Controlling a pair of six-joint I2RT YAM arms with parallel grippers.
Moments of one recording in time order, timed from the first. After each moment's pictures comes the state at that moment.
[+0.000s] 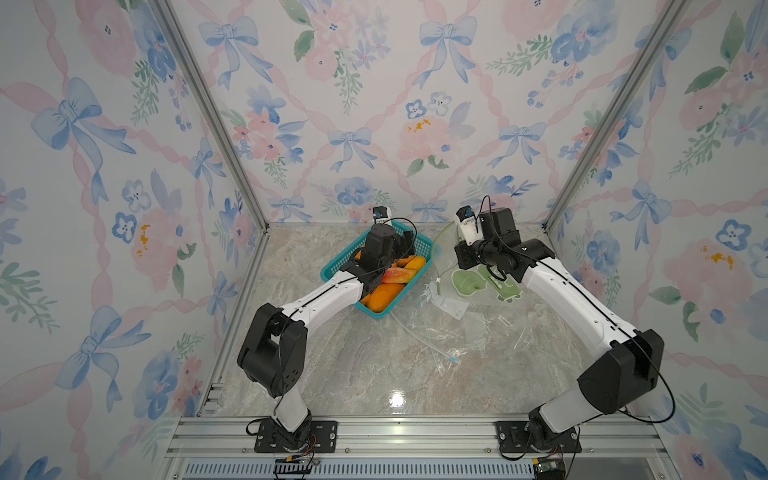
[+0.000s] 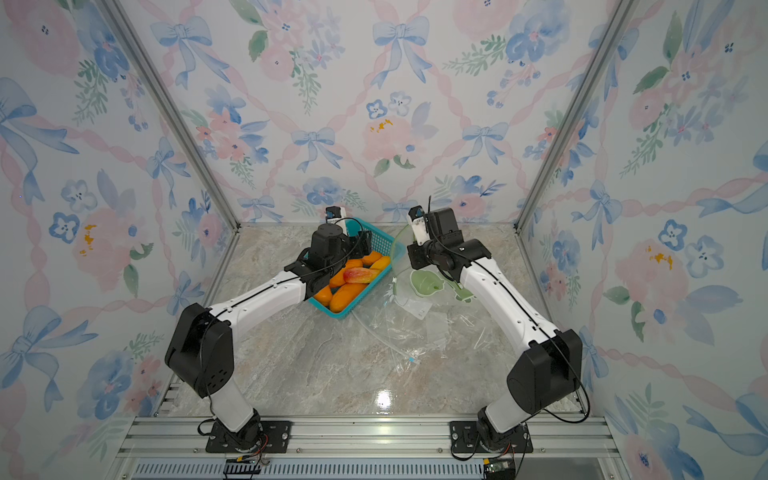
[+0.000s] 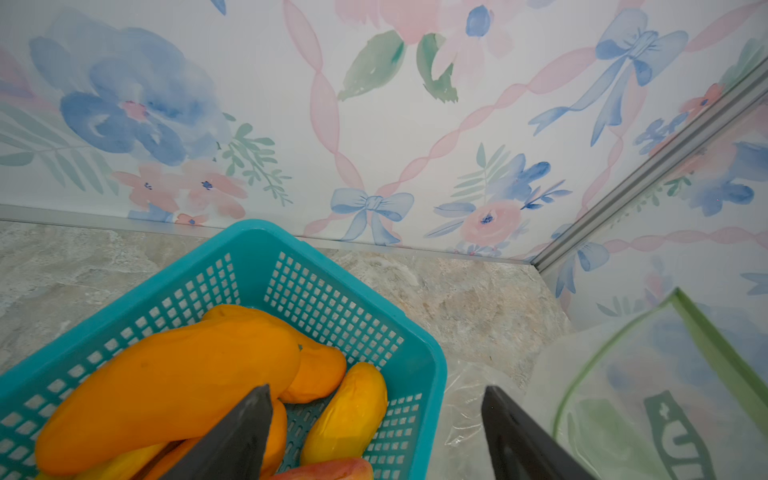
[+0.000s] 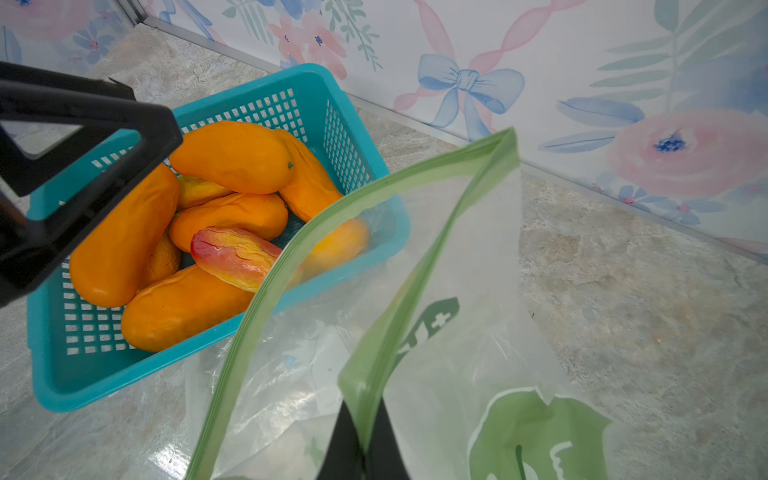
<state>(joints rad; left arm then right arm) -0.56 1.72 1.33 0.05 -0.23 -0.44 0.43 1.58 1.52 -0.66 -0.03 -0.04</state>
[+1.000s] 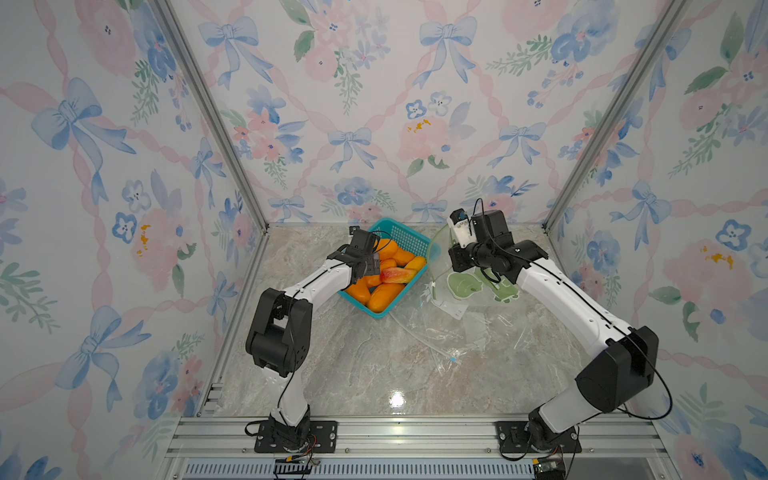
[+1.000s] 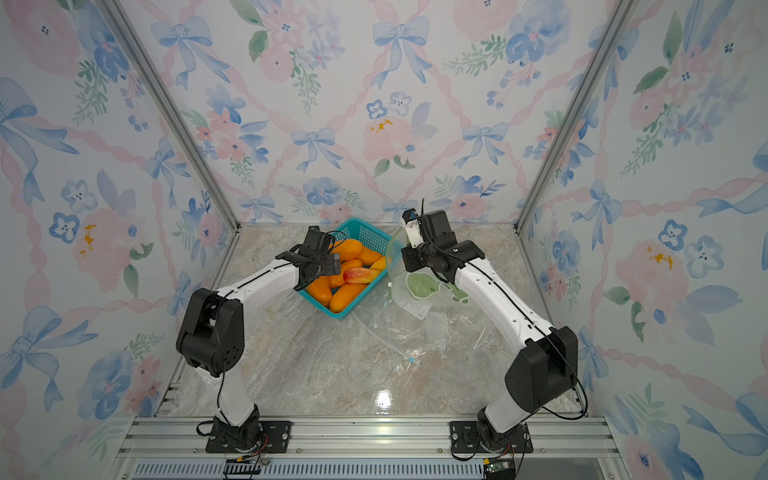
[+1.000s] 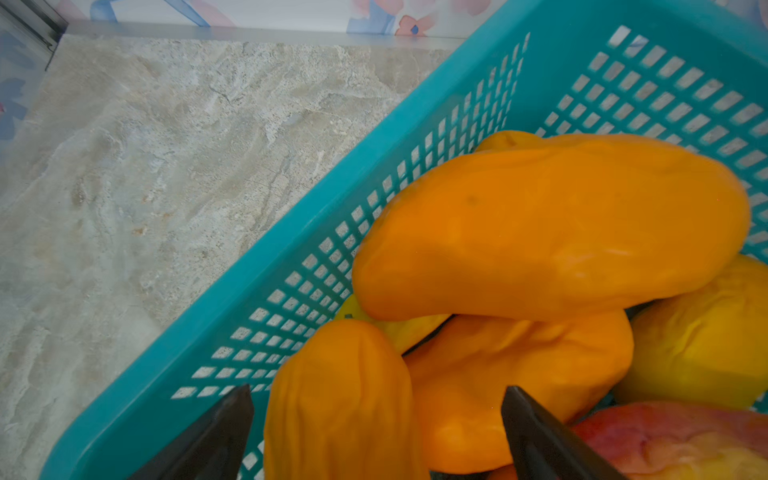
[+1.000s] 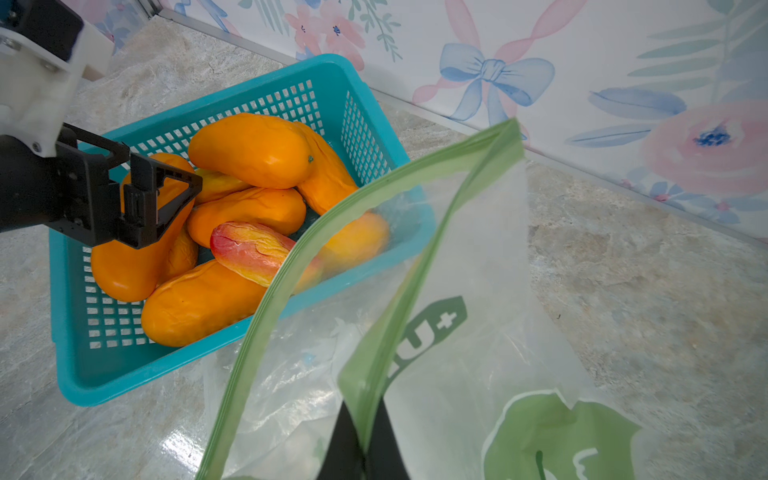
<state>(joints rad) -0.39 1.85 1.38 -0.43 -0.36 -0.36 0.46 1.59 1.52 -0.66 -0.03 -0.02</state>
